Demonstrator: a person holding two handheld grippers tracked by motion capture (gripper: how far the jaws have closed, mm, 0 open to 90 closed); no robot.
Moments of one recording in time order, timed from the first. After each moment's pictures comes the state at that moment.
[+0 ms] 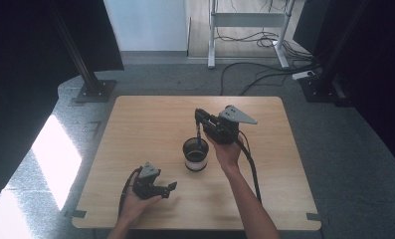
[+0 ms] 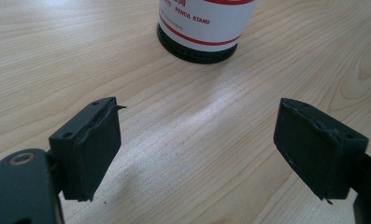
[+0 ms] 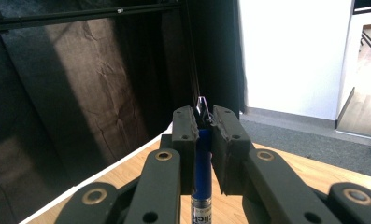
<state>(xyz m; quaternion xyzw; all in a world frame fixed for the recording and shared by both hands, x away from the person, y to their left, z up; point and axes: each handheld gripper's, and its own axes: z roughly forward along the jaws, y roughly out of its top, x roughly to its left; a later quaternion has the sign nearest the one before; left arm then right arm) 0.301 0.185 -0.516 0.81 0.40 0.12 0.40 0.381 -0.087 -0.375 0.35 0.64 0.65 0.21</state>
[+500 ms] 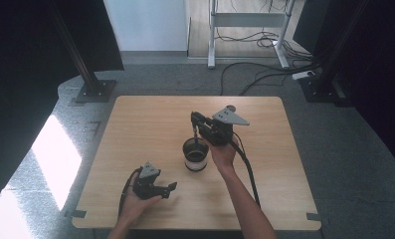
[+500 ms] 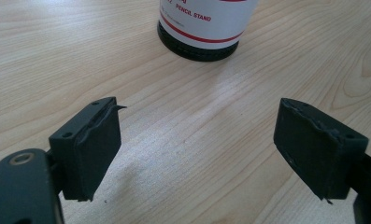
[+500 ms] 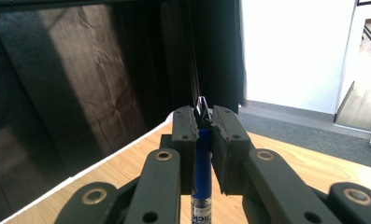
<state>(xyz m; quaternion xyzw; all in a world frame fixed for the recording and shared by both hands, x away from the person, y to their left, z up) 0.301 0.184 -0.518 0.81 0.41 0.12 0.40 0.388 -0.075 -0.391 0.36 0.66 0.63 0.21</state>
